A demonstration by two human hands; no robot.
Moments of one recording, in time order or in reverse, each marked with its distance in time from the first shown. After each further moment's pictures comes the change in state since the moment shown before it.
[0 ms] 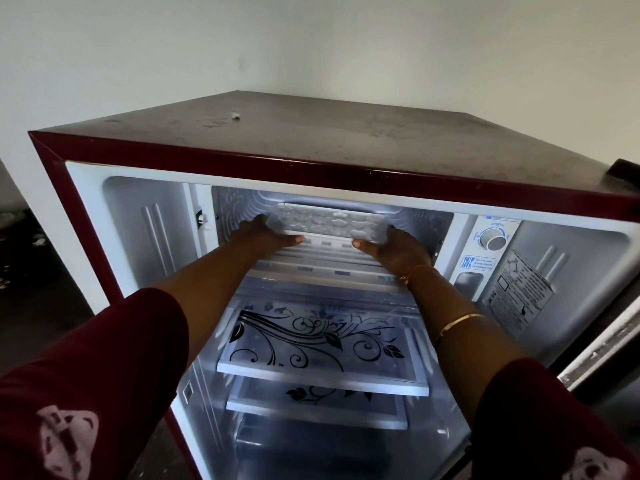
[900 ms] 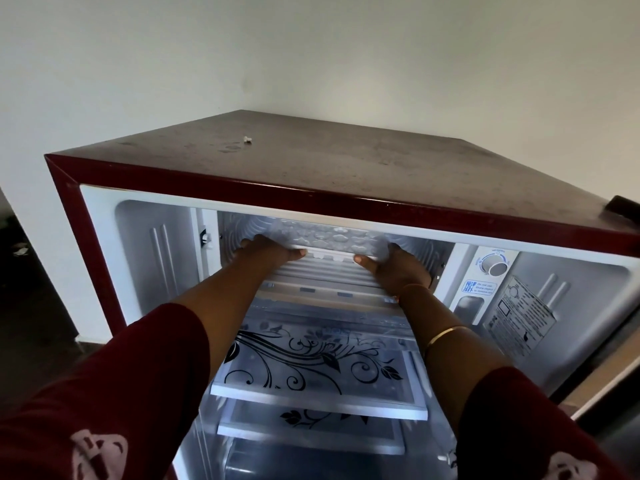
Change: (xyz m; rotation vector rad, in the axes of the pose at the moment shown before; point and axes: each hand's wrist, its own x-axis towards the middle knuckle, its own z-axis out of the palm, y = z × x) left_hand 0.022 0.007 0.006 0.065 -0.032 -0.068; right_hand 0.009 -0.004 0.006 -0.100 0.060 0.118
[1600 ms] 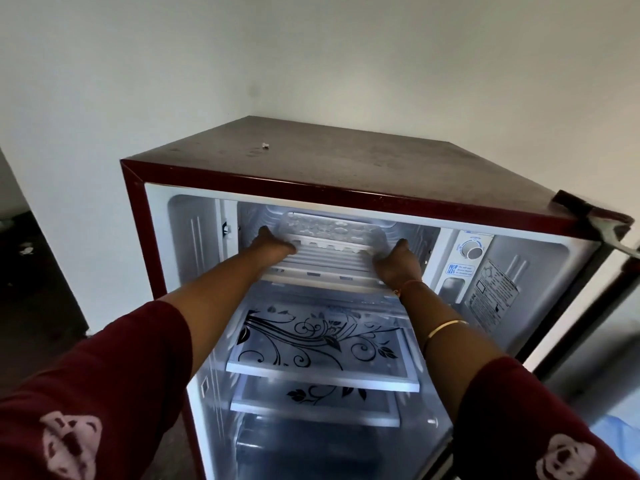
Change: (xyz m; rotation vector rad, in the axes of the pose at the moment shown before) left_hand -0.070 -0.012 -0.020 -0.452 0.021 0.104; right_hand -0.064 -0.022 -0.020 0.126 0.120 0.120
